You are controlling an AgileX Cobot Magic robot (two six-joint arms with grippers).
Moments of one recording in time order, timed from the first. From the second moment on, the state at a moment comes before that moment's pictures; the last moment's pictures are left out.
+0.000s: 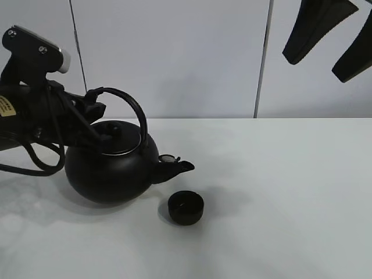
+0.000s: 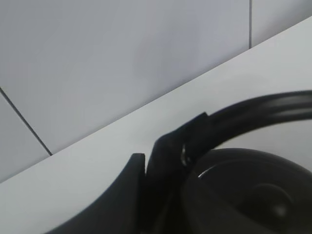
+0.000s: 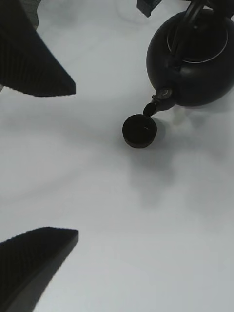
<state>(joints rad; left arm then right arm) -0.48 1.80 -0.55 -0.05 -0.92 0.33 0.18 1.42 -1.24 0.36 1.10 -0.18</state>
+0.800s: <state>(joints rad) -0.48 1.80 -0.55 0.02 -0.93 0.43 0.18 1.42 -1.24 0.36 1.10 -0.18</state>
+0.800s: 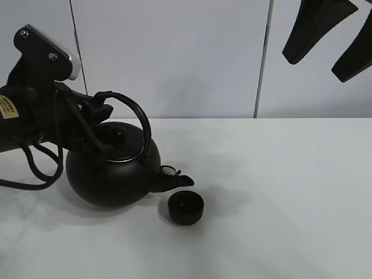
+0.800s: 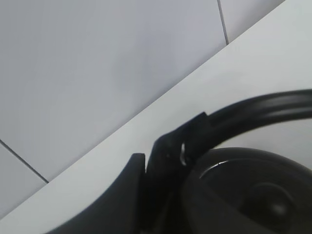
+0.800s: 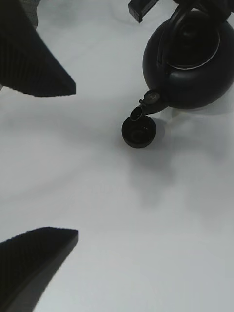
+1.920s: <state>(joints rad) -0.48 1.80 -0.55 -0.01 -0.92 0.53 0.18 1.42 -1.24 0.36 1.10 -0.18</state>
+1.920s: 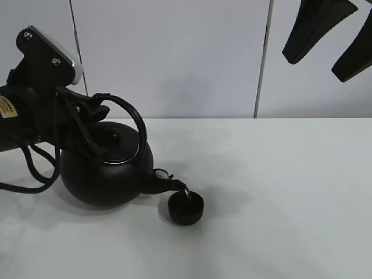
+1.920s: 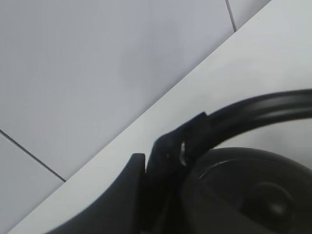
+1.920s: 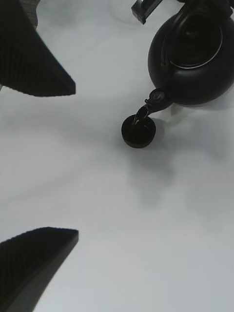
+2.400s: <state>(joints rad) -0.48 1.80 -0.55 -0.01 -0.92 0.53 0.18 1.42 -1.24 0.36 1.10 -0.18</state>
